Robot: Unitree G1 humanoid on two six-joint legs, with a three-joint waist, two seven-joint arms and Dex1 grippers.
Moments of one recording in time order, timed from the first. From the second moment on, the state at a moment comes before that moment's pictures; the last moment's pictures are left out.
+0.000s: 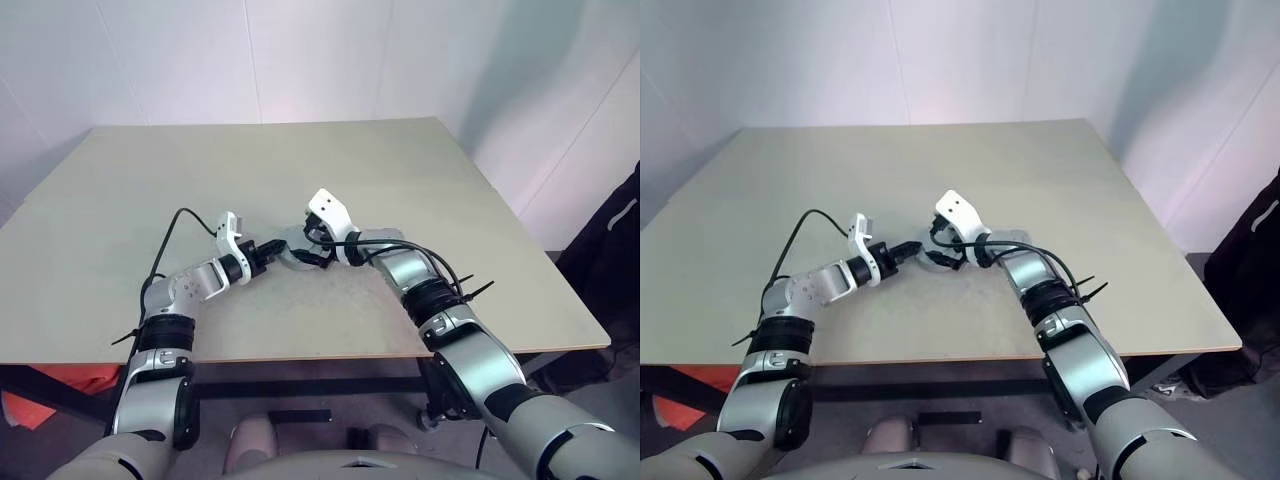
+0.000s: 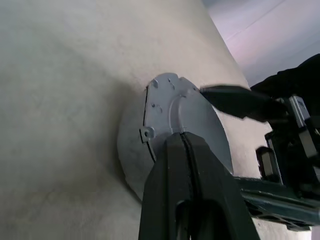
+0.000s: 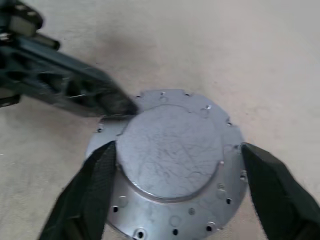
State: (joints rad) left arm -0.52 0.19 0.25 0.43 -0.60 0.88 -0.60; right arm -0.79 -0.14 0.30 0.69 -0.04 0.26 0.70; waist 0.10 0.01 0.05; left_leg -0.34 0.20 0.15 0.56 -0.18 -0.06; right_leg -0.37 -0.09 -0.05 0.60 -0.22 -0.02
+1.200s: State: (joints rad) left arm -0.52 0.15 0.23 0.38 -0.61 0.94 -0.63; right arm -0.64 -0.22 0.00 0.22 0.17 0.84 0.62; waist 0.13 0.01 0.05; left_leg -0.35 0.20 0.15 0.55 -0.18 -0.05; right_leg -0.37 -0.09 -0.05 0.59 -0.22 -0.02
